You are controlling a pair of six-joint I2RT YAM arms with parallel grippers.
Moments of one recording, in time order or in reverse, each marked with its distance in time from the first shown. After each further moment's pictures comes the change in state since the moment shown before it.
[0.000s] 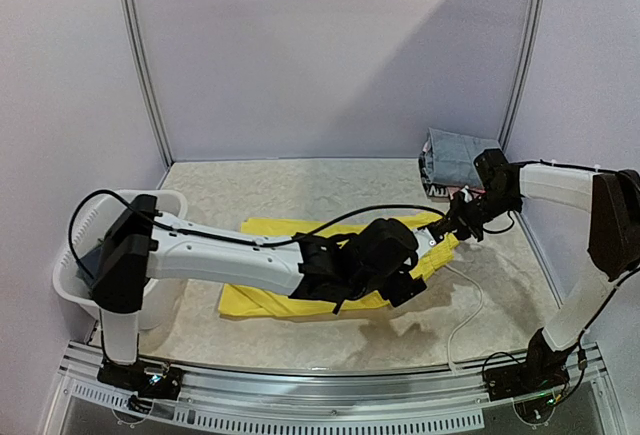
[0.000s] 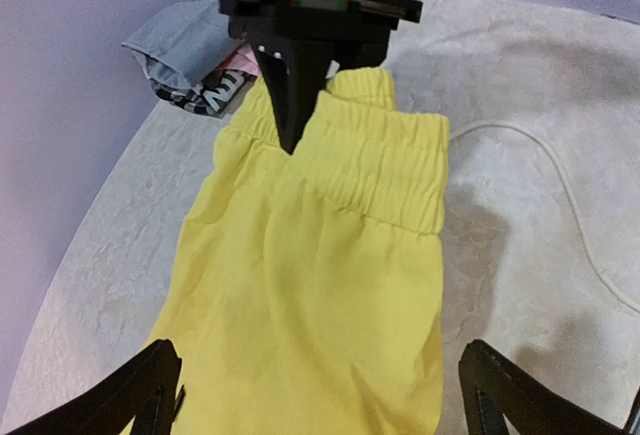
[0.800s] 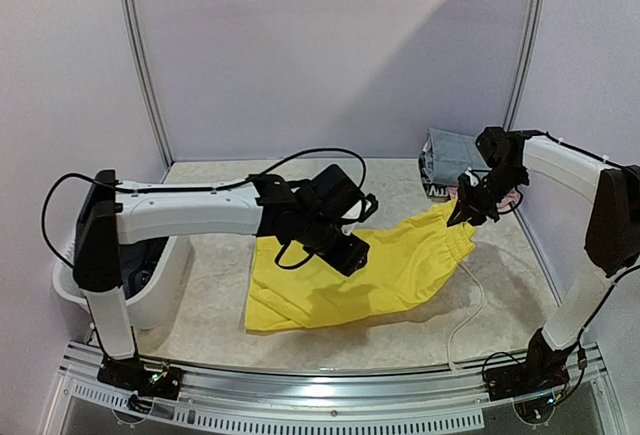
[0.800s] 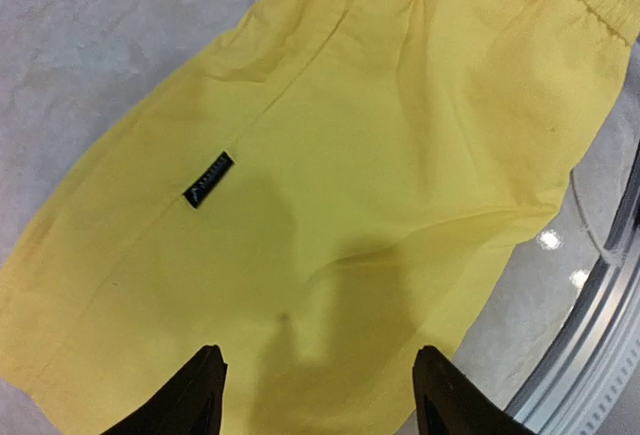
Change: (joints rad) left arm 0.238 -0.165 -0.016 -0.482 0.399 -0.410; right arm 0.000 0.033 0.269 -0.385 0.208 -0.280
